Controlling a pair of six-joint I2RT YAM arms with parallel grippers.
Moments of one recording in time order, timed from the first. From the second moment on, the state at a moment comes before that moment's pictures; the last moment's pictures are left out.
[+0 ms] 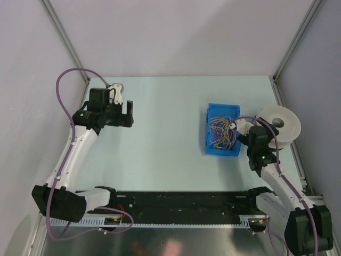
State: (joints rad) left arm -0.17 1.19 1.24 -0.83 0.05 -0.03; right arm 0.18 0.89 0.46 -0.06 0.52 -0.90
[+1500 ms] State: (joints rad) left arm 0.13 1.32 1.38 -0.83 0.51 -0.07; right arm 1.06 1.19 0.79 0.48 0.48 -1.50
